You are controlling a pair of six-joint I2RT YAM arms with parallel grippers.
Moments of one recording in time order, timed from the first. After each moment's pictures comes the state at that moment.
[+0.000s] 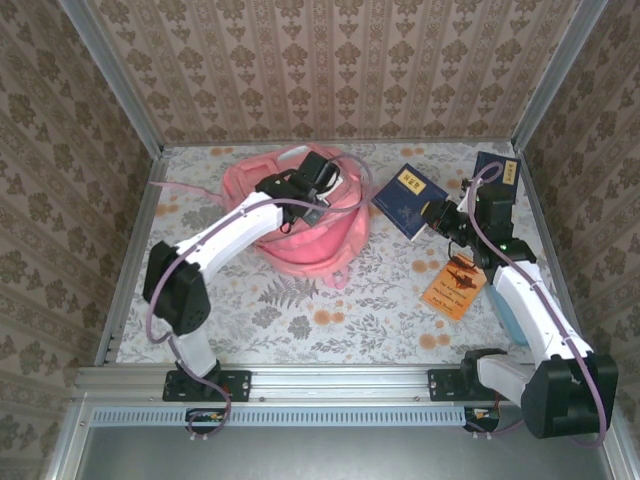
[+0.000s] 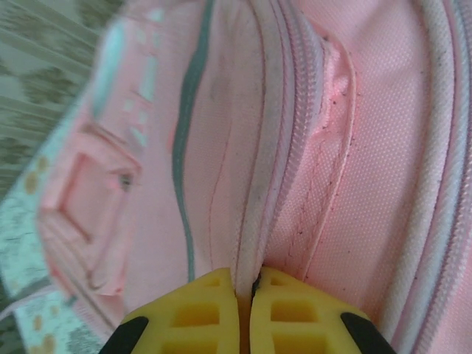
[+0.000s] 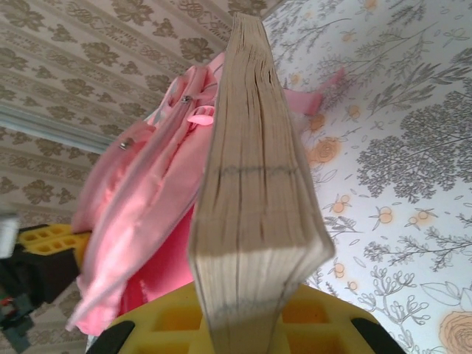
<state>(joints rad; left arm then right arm) -0.76 1.74 1.58 -0.75 -0.40 0.22 0.02 1.08 0.81 -0.25 -0.43 0.68</state>
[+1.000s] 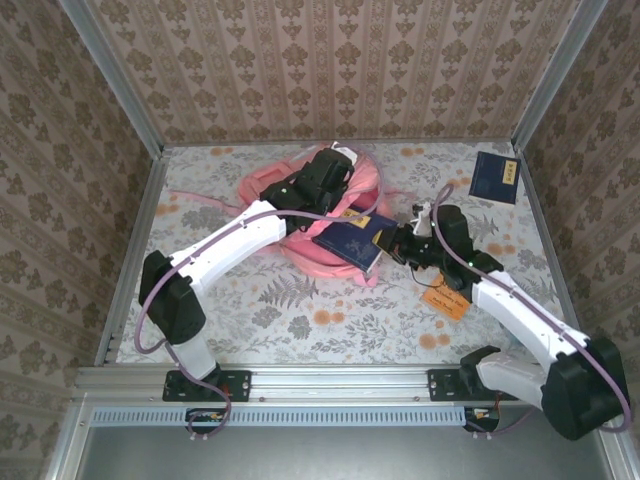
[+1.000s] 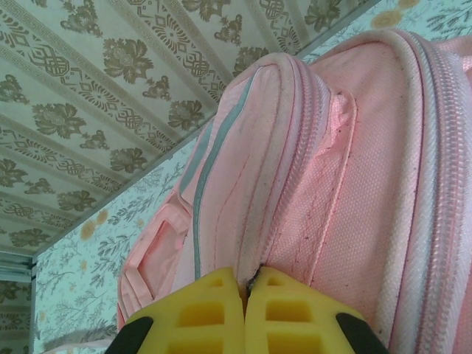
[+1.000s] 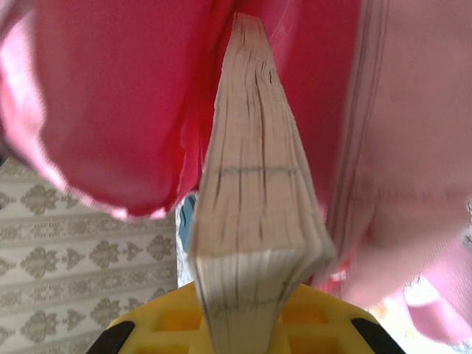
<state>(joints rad) -0.86 1.72 1.62 -0.56 -0.56 0.12 0.36 1.12 0.70 -0.09 -0.47 1.03</state>
